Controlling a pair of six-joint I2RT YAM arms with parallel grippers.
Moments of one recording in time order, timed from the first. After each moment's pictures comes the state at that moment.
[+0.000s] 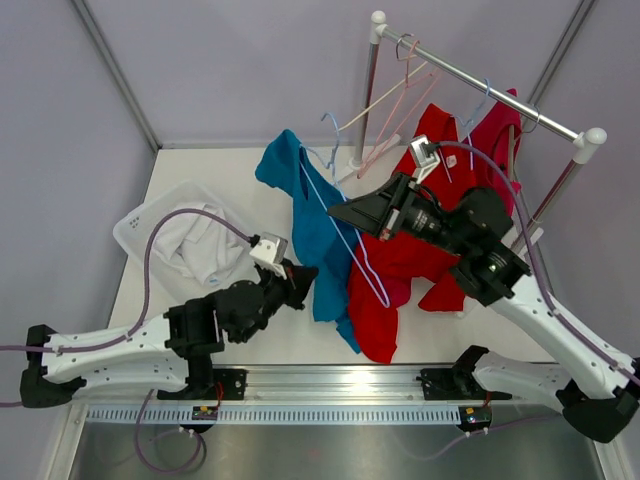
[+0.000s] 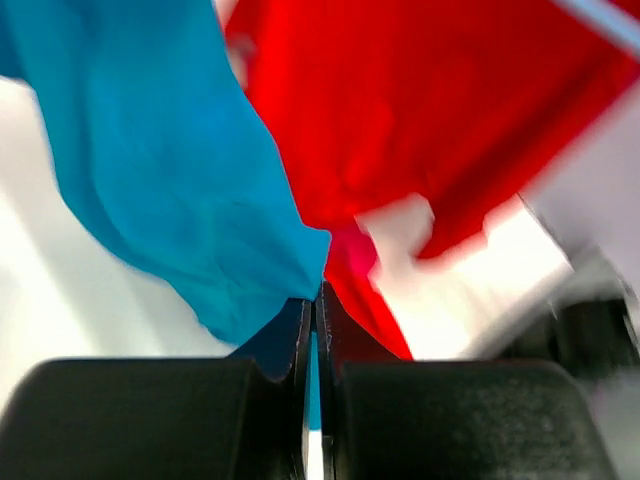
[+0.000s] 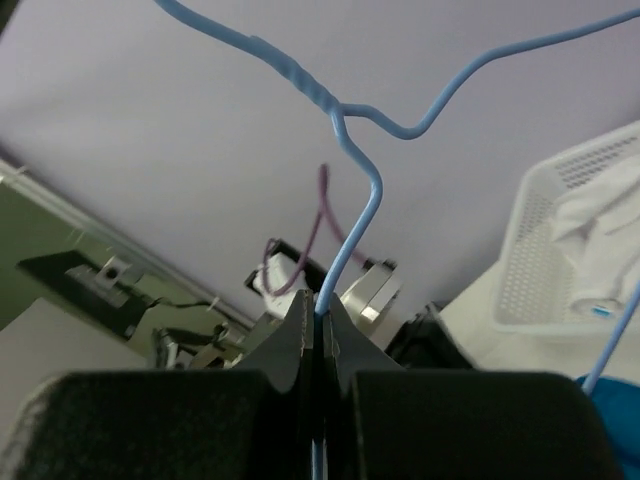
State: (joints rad) left arm -1.33 0.80 0.73 -0.15 -0.63 -0.52; right arm 0.75 1.04 1.18 0.15 -0.42 0.99
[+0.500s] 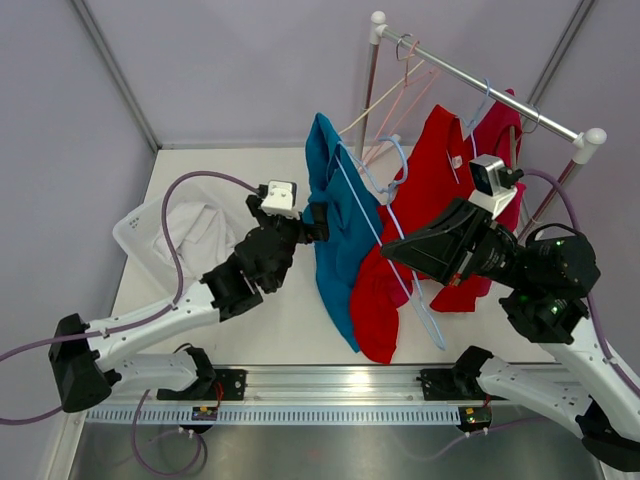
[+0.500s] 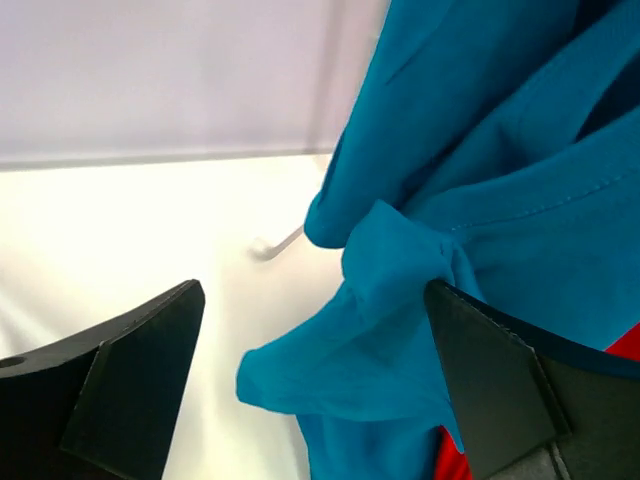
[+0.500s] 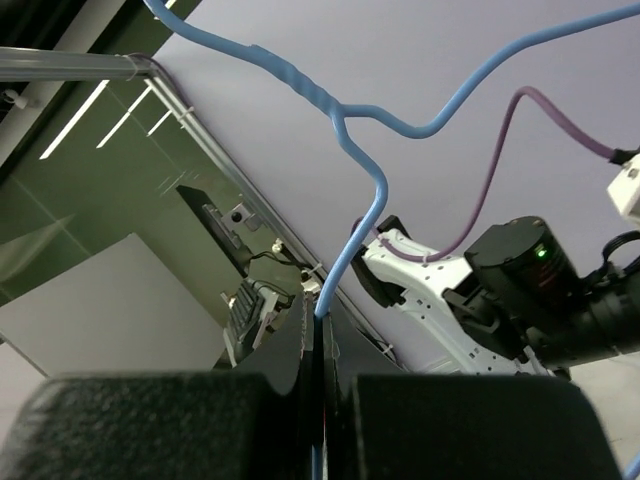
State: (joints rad) left arm -1.01 1.11 0.88 0.22 -0.79 -0.15; right arm 0.80 0.78 1.17 0.18 -0.54 1.06
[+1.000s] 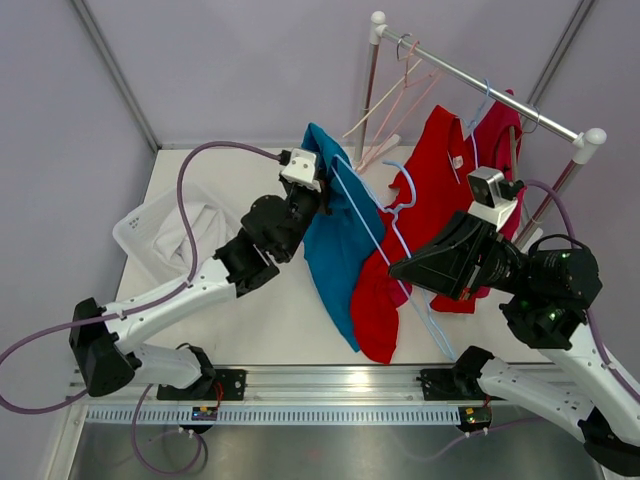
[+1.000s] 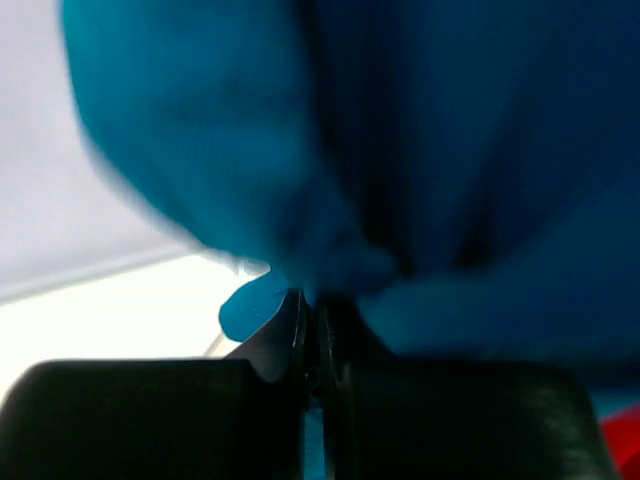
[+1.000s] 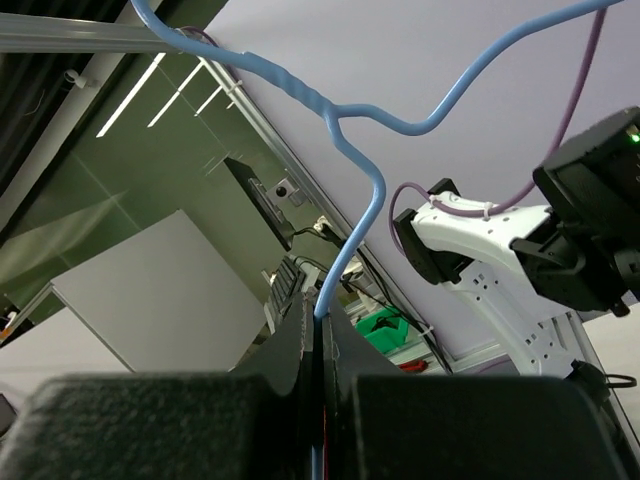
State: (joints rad) left arm -0.96 1.30 1.13 0.33 -0.49 -0.03; right arm 0.80 0.72 1.10 0.27 -0.62 1.16
